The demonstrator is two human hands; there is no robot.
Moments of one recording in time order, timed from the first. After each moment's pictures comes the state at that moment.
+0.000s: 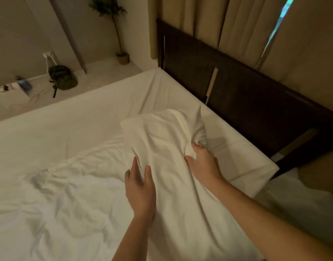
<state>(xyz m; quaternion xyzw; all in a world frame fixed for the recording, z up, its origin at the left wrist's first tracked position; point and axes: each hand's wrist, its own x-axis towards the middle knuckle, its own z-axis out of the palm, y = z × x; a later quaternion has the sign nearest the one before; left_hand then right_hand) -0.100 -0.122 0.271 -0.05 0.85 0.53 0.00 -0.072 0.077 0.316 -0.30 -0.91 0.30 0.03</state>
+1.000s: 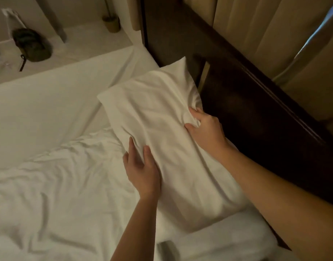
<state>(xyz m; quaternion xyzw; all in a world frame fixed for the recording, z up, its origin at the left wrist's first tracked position) -0.330 0.353 0.128 -0.18 0.81 0.55 -0.08 -0.361 0.557 0.195 -0.18 -0.93 0.33 0.03</state>
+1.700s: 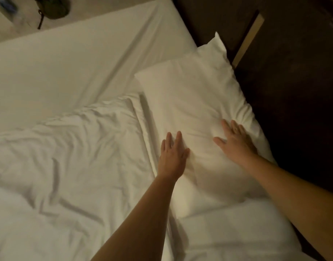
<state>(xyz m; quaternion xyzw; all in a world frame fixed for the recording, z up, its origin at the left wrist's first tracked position) -0.341 0.352 -0.011 0.09 0.93 0.30 0.21 -0.334 0.596 0.005 -0.18 -0.96 0.11 -0.21</state>
